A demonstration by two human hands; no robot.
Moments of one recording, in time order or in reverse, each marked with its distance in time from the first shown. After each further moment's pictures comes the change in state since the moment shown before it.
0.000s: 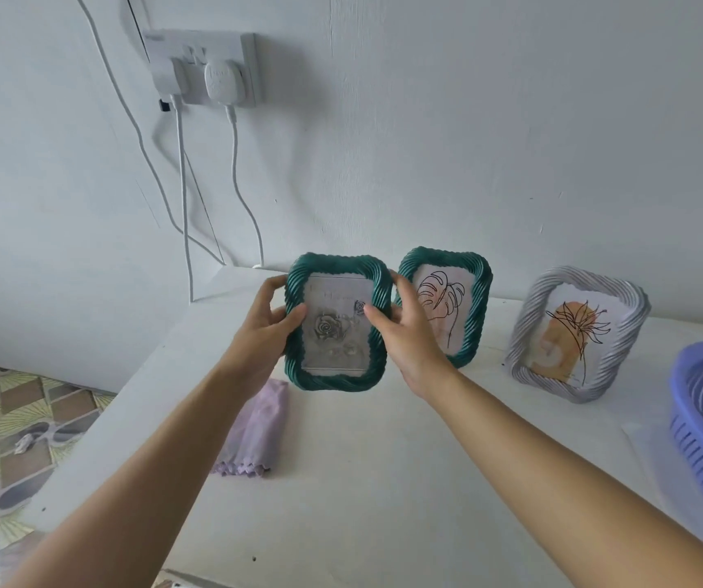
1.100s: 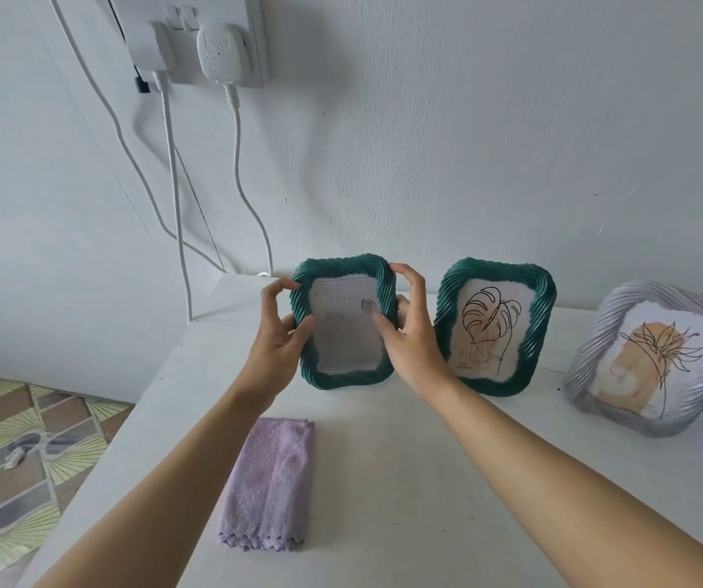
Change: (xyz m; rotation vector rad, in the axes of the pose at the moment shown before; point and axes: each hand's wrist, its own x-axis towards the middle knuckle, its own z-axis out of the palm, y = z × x) left_hand 0.077 -0.045 -0.049 0.138 -0.056 0.149; right_hand 0.078 0.052 0.038 -0.190 0.025 -0.193
